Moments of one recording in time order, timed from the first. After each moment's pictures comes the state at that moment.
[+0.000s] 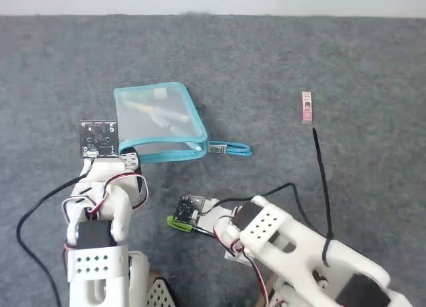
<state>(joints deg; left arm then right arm) -10.9 -75.6 76.8 47.2 1.6 -51.5 -27.2 65.7 60.8 24.6</state>
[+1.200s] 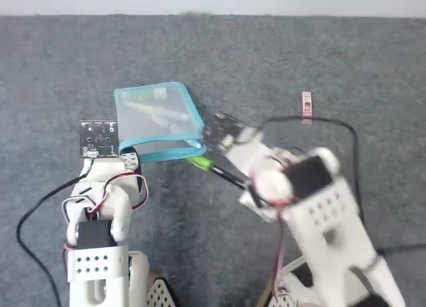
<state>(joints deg) -10.9 -75.6 76.8 47.2 1.6 -33.5 -36.7 19.9 100.4 25.8</state>
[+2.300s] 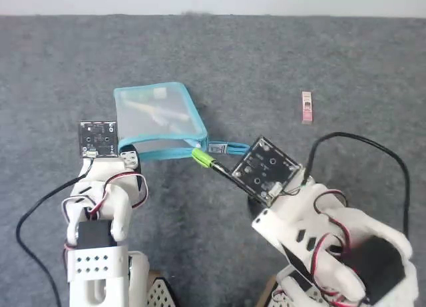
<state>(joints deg) -10.9 -75.6 76.8 45.8 1.6 -39.2 -61.0 16.8 100.7 18.0</state>
